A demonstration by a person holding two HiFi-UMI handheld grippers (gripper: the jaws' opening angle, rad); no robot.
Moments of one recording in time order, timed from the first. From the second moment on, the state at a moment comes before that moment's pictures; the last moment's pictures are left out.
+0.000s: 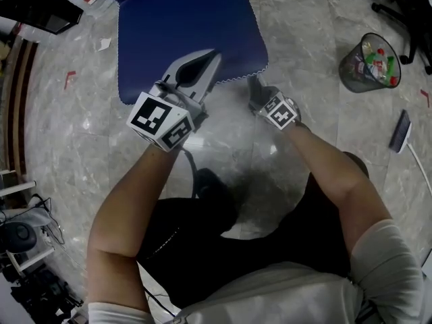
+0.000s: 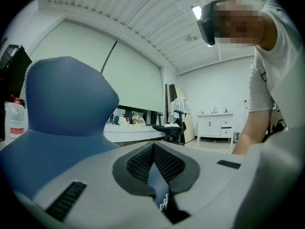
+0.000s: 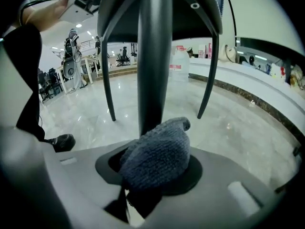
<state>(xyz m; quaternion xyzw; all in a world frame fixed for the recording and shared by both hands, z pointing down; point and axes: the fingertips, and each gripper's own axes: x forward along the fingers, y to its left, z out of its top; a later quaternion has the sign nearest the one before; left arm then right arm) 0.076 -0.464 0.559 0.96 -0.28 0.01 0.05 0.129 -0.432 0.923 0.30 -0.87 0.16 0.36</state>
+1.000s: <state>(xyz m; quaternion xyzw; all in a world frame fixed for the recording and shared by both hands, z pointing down) 0.079 -0.465 0.557 0.96 -0.26 0.01 0.07 0.119 -0.457 0.842 0.33 -0.92 0.06 0.22</state>
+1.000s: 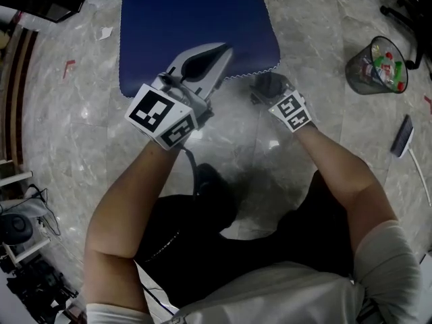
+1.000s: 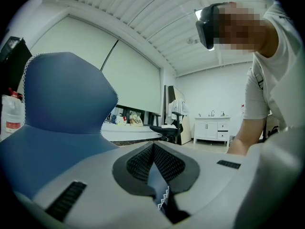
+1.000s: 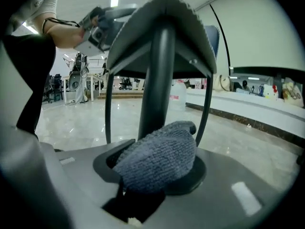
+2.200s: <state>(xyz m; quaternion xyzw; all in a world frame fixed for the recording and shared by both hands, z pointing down) 0.081 -0.460 0.558 0.97 -0.25 0.02 0.06 0.116 -0.469 0.763 0.35 -0.92 0.05 0.16</state>
